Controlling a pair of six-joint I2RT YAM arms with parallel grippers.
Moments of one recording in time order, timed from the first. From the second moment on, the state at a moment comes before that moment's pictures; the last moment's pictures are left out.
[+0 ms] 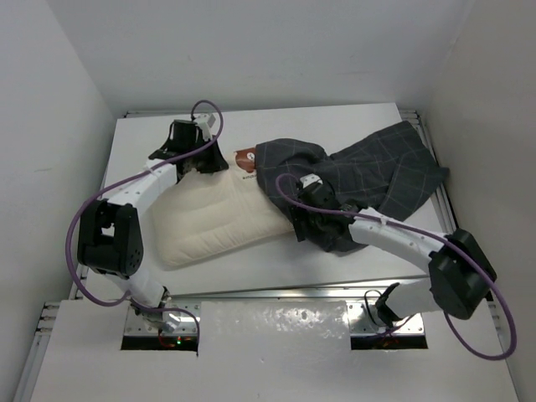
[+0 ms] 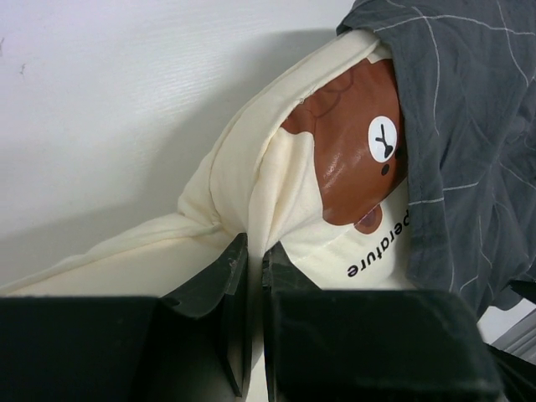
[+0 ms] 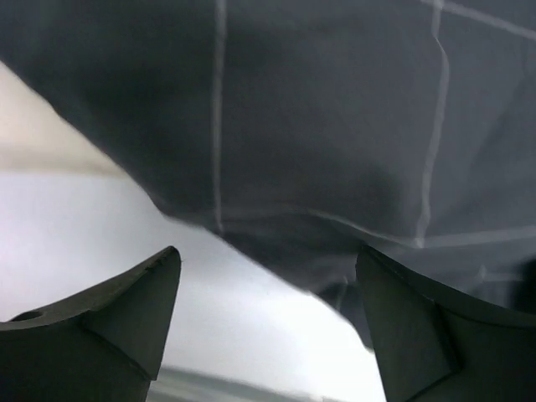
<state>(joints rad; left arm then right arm) -0.20 1.63 1.20 -0.29 0.31 -0.31 0.73 1.38 0.81 -0.46 0.25 0.31</state>
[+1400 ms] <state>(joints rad) -0.44 1.53 1.31 -0.50 0.36 0.23 0.42 1.63 1.63 -0.73 -0.38 -0.47</state>
